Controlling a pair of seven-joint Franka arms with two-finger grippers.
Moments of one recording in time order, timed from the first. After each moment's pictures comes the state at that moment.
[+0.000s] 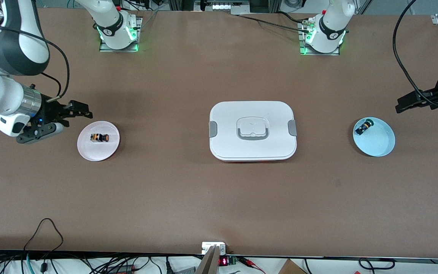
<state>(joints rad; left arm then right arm) 0.06 0.16 -0.05 -1.39 0.02 1.48 -0.11 0.10 0.16 -0.07 -1.75 0.23 1.75 -0.18</state>
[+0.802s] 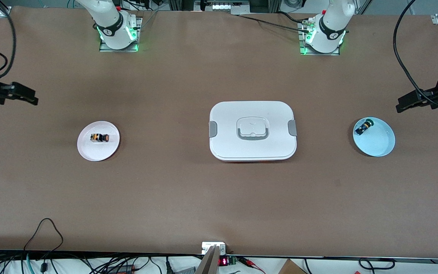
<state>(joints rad) 0.06 0.16 -0.05 -1.39 0.02 1.48 -0.11 0.02 0.12 -0.10 -1.52 -0.02 1.57 -0.04</state>
